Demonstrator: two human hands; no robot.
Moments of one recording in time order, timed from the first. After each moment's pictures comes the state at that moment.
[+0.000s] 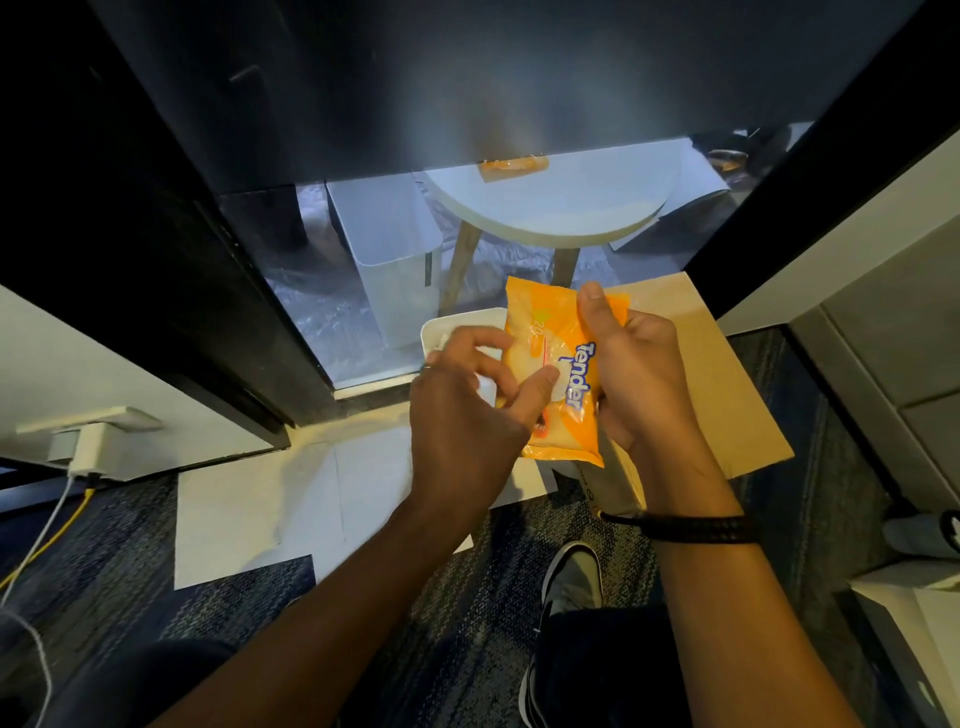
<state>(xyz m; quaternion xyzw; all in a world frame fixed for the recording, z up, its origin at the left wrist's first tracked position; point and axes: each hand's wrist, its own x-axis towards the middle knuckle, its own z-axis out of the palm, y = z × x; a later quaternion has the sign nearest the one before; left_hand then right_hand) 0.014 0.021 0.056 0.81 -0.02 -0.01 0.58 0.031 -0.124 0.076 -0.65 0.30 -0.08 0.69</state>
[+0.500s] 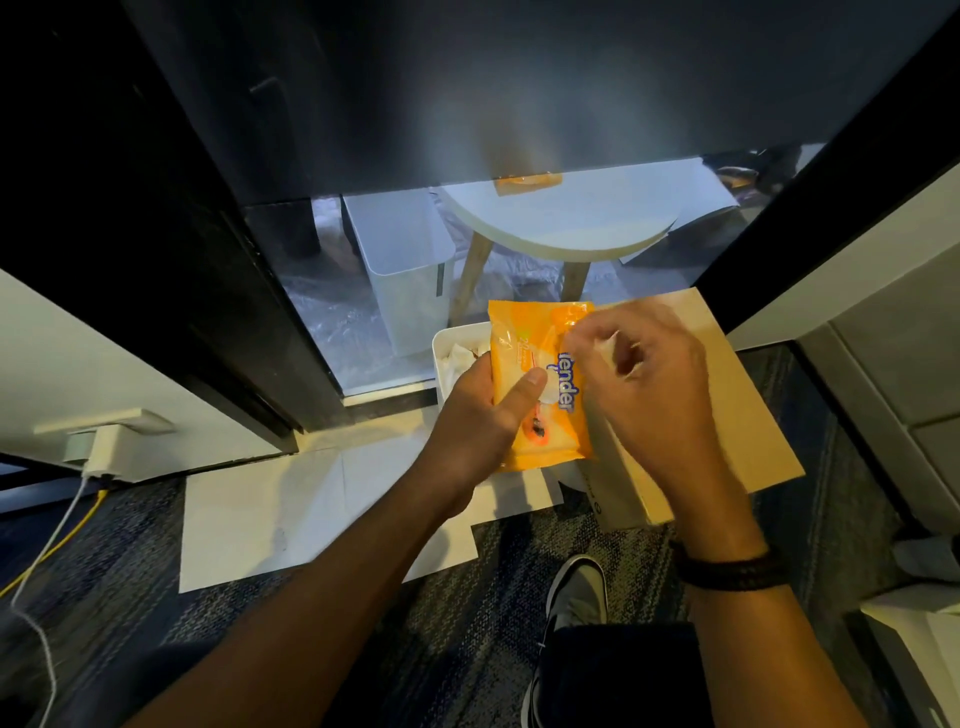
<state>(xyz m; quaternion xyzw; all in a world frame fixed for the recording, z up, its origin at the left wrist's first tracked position) 0.039 0.029 0.035 0.70 0.02 -0.24 0.67 0.017 -0.135 0.076 -0.90 0.07 -0.18 0.39</state>
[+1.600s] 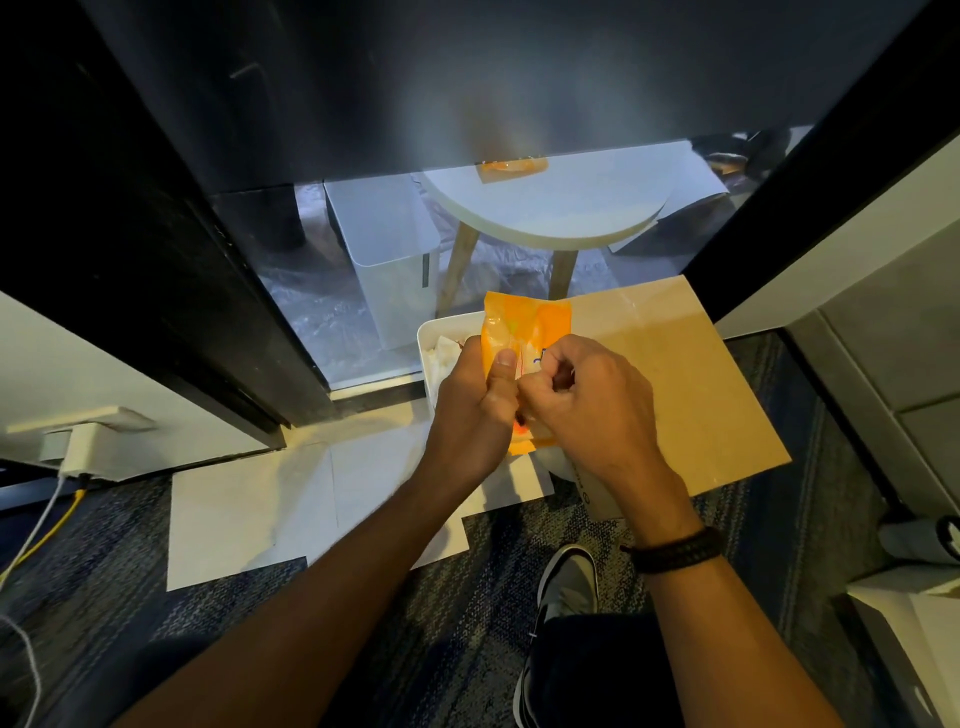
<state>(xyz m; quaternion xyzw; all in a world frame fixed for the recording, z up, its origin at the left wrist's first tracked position) 0.035 0.010 0.025 0.76 -0.03 -0.13 0.64 0.012 -0.121 0.049 -0.94 0.14 -0.05 0.29</state>
